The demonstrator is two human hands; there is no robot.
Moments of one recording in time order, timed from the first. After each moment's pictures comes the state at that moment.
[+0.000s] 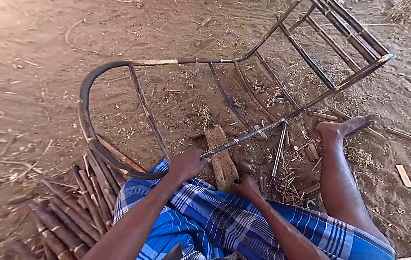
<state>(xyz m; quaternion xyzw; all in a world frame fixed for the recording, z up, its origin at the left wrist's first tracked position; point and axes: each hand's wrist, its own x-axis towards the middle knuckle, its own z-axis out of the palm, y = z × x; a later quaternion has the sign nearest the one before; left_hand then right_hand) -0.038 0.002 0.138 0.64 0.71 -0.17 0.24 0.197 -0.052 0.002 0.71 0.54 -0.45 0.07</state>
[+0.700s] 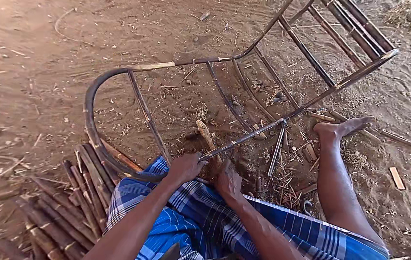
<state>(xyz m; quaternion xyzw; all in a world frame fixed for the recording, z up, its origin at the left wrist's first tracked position) -0.048 -0.006 0.101 0.66 0.69 -0.16 0.26 0.119 -0.052 0.062 0.69 0.66 -0.30 0.01</state>
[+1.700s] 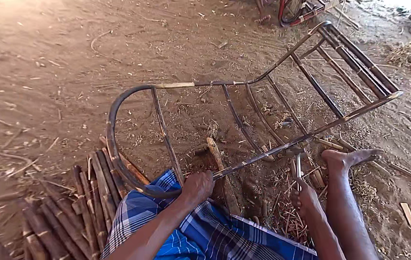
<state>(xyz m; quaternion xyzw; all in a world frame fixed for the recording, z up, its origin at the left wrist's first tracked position) -0.025 -0.011 0.104 0.65 0.70 -0.22 0.21 0.325 0.005 0.076 0.76 0.22 -0.53 -0.31</state>
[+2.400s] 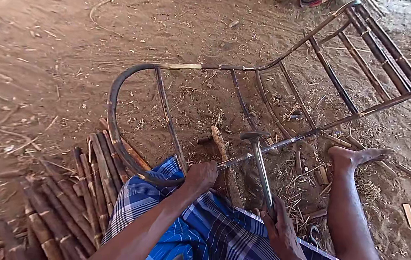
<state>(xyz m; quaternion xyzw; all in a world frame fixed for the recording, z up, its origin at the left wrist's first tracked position) -0.027 -0.009 0.100 0.66 0.69 -0.21 0.21 0.252 -0.112 0.114 0.57 0.67 -0.40 -0.24</state>
